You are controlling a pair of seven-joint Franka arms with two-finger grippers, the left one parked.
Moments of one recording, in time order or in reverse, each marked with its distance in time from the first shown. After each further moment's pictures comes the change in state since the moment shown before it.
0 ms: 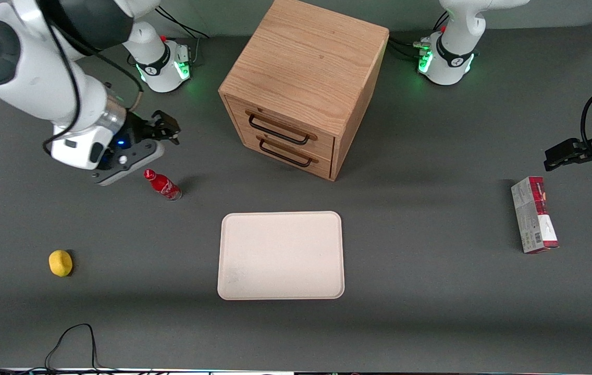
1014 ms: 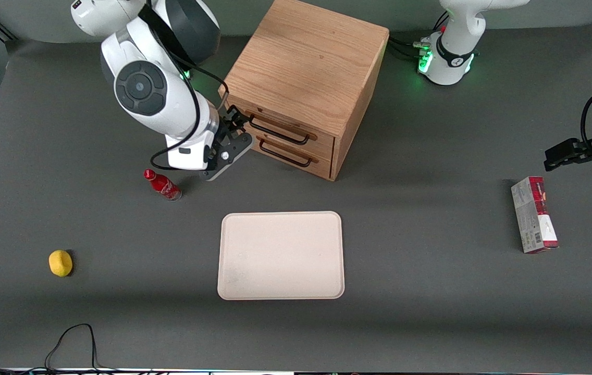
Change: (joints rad) arm 0.156 0.144 0.000 0.020 0.133 0.012 -0.070
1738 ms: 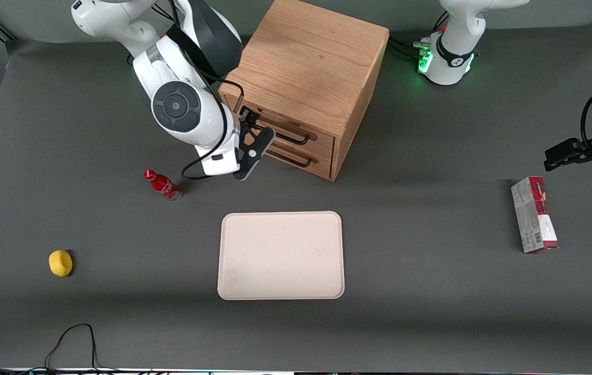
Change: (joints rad) arm 0.034 0.054 0.007 0.001 0.036 0.010 -0.184
